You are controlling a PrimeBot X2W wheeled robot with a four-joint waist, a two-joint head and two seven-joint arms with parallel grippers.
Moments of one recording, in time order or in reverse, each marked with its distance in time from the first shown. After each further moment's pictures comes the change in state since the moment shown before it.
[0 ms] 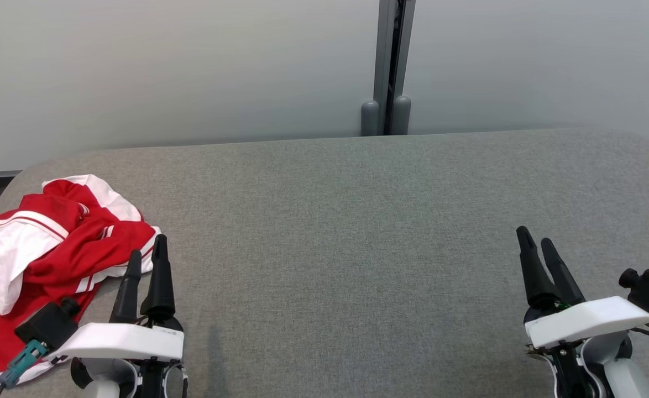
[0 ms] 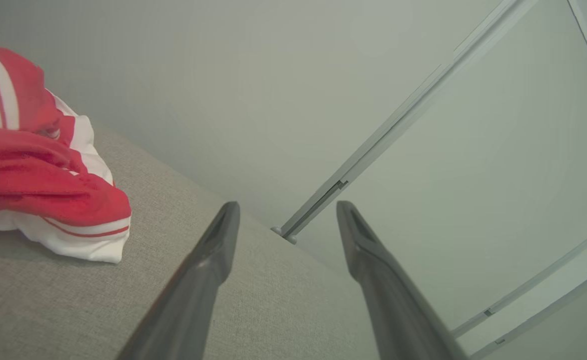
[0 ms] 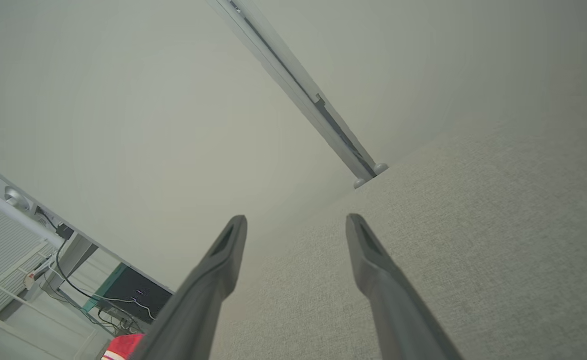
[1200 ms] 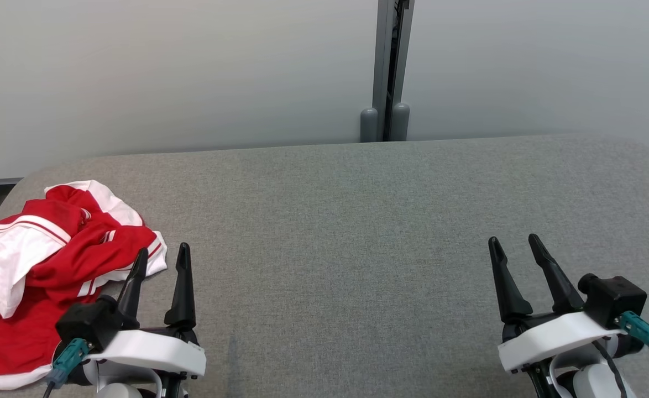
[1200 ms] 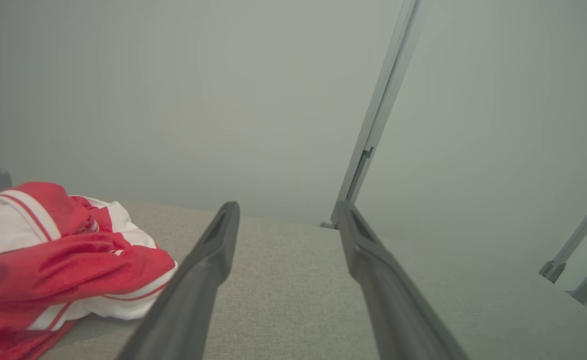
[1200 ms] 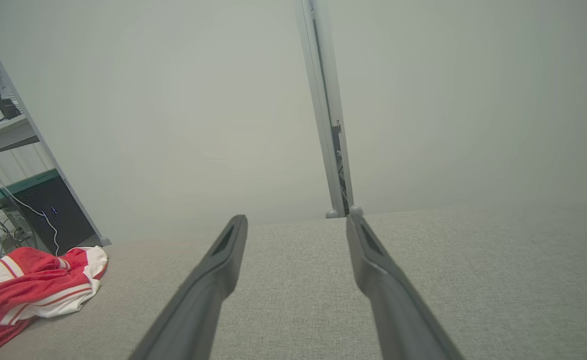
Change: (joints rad) left arm 0.023 0.002 -0.024 -0.020 0.473 0.055 -0.058; right arm 0.021 -0.005 0.060 -0.013 -0.496 0.001 -0.117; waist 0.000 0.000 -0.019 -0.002
